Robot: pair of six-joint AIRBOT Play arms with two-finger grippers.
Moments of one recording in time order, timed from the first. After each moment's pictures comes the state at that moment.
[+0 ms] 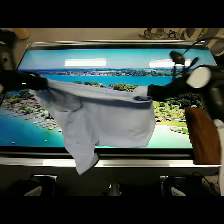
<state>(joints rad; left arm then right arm) -0.19 -1.11 1.31 1.72 -1.04 -1.69 0.18 -1.28 1.35 -1.32 1.21 1.75</state>
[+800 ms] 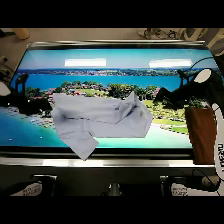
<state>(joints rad) 0.15 -1.25 1.12 1.33 -1.30 -1.56 -0.12 -1.47 1.35 -1.11 1.40 1.64</state>
